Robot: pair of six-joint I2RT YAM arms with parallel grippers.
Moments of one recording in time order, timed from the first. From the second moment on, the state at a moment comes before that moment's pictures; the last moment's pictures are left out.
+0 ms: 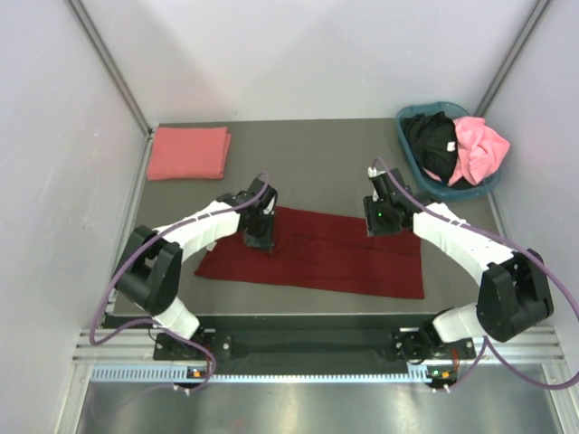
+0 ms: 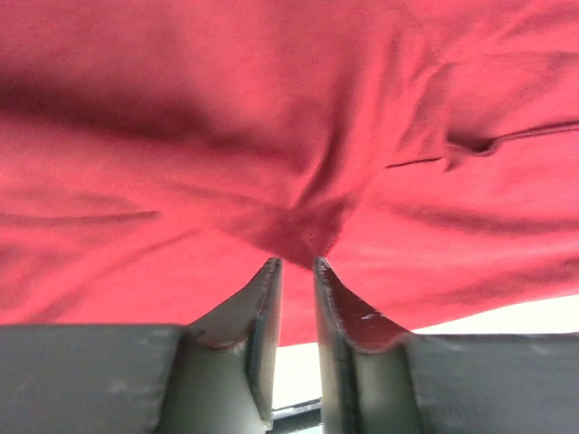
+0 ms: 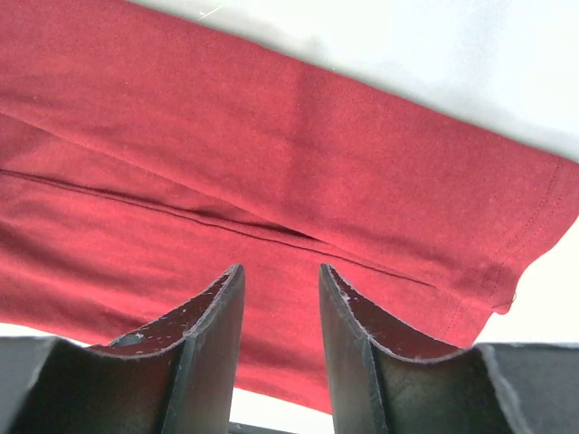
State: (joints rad) left arm -0.55 1.62 1.05 -0.63 0.05 -0.43; right arm 0.45 1.39 0.99 -0.65 0.08 0.29
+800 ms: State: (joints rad) left arm -0.11 1.50 1.00 -0.65 0.00 -0.55; right arm 0.56 1.37 1.00 -0.62 0.11 0.31
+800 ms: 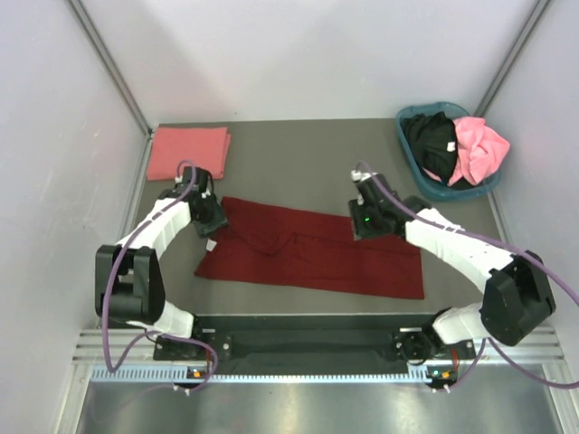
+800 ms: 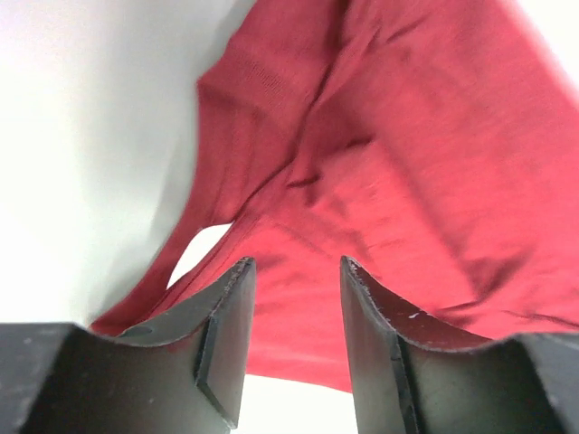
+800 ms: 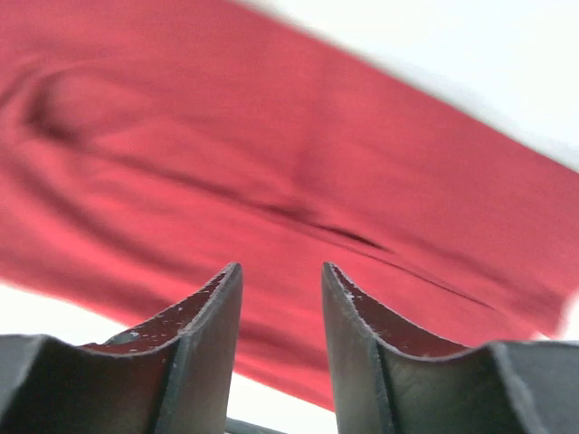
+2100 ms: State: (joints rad) left arm 0.05 1.63 0.93 -0.32 0.37 -0.60; right arm 1.17 1.86 1.18 0.04 0.20 -0.11
